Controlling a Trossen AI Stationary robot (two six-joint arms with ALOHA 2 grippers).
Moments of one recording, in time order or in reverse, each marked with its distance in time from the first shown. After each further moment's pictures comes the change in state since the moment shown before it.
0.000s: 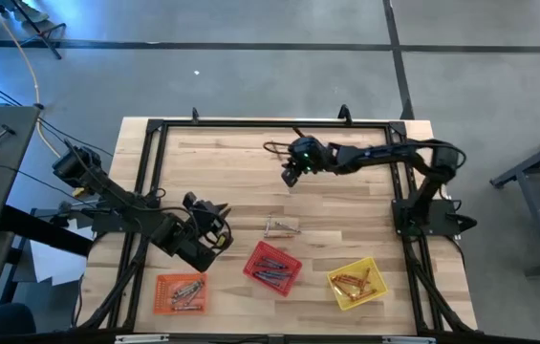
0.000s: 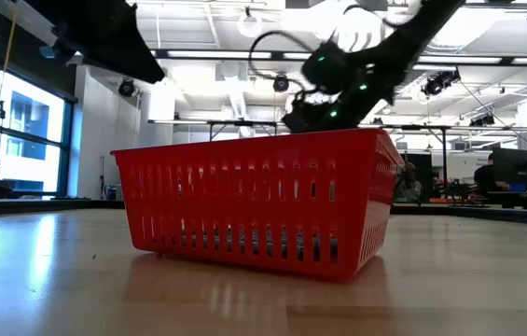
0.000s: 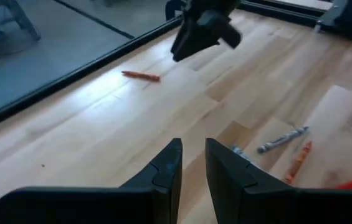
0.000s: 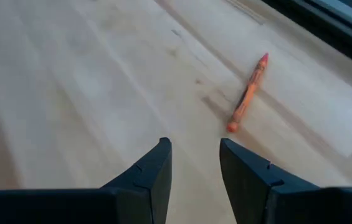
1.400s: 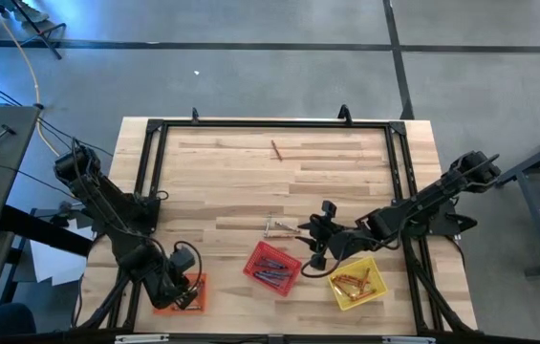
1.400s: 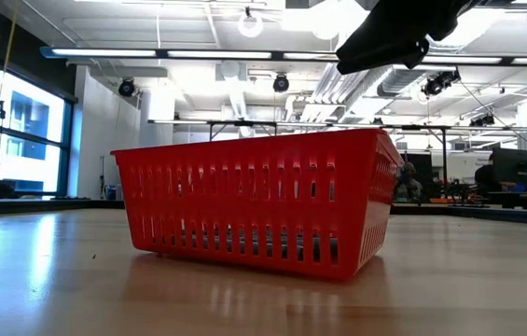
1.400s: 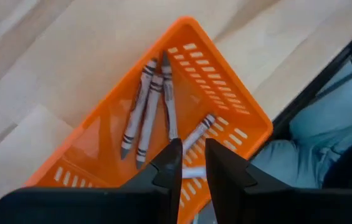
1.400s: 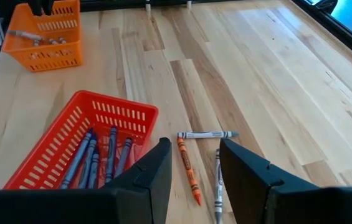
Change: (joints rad) left arm -0.348 0.000 0.000 -0.007 0.989 -0.667; right arm 0.822 -0.307 -0.070 -0.180 0.496 0.130
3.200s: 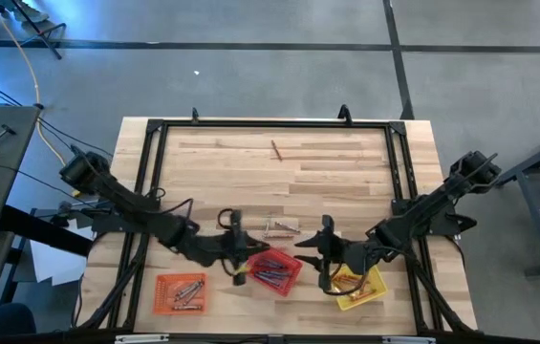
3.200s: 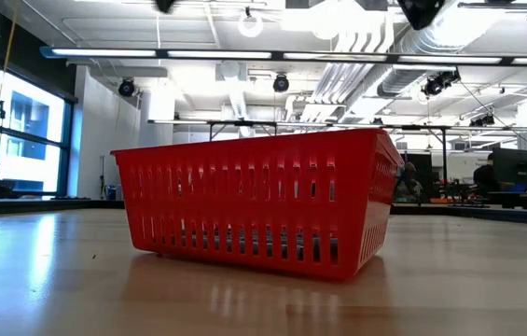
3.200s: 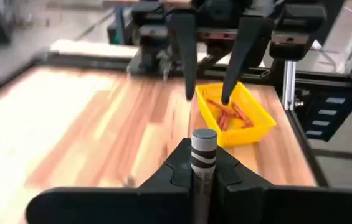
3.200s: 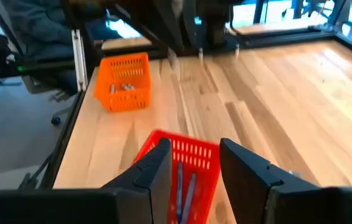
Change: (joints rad) left arm 0.379 0.092 0.058 0.843 -0.530 1.484; right arm 0.128 -0.001 0.000 0.235 0.027 -0.042
